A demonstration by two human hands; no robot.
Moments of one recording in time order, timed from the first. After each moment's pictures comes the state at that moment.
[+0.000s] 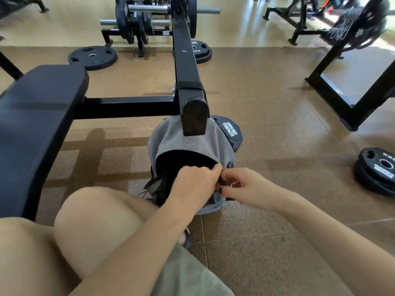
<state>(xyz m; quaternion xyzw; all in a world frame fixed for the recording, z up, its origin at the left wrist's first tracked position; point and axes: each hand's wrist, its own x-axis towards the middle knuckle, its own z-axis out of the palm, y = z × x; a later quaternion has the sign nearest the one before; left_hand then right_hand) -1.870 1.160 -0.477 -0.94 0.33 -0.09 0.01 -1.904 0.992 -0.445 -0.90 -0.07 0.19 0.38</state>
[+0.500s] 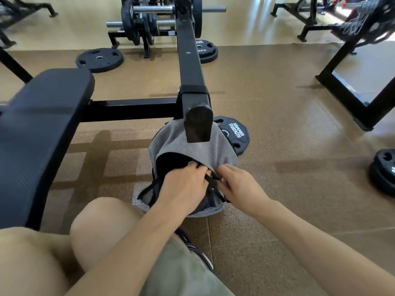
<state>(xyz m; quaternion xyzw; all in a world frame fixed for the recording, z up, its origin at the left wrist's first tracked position) -1.855 1.184 -0.486 -0.96 0.25 -0.07 -0.09 -1.869 1.001 -0.517 -0.95 -0.18 -0.06 0.25</state>
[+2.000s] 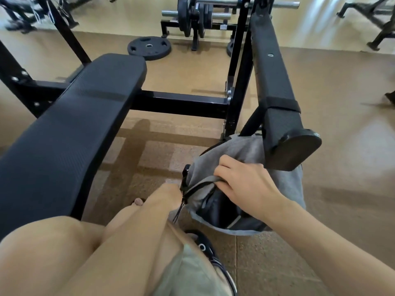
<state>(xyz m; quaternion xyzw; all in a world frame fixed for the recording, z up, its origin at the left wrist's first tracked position) -1.779 1.331 -0.574 -0.93 -0.09 0.33 -0.16 -1.799 1.114 -0.474 -0.95 -0.31 -0.08 0.00</state>
